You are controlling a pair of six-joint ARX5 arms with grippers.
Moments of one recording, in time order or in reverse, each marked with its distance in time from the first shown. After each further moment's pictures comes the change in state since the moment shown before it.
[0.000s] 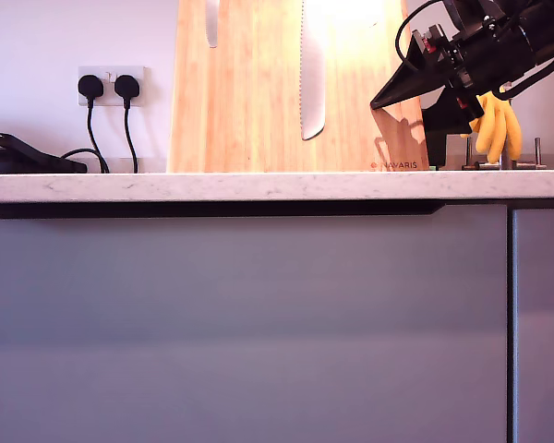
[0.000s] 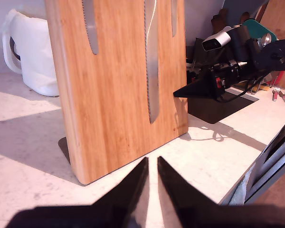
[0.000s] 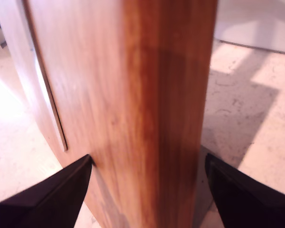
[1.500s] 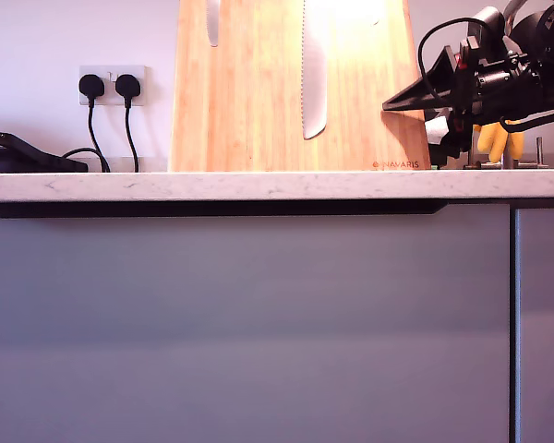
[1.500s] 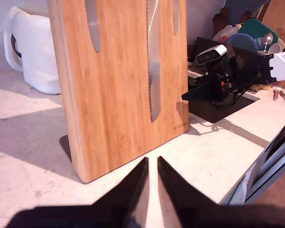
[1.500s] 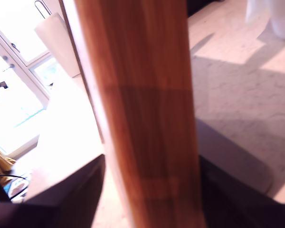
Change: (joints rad) left arm 0.000 0.000 0.000 -0.007 0.000 0.000; right arm -0.057 0.132 0.000 0.136 -0.416 0.034
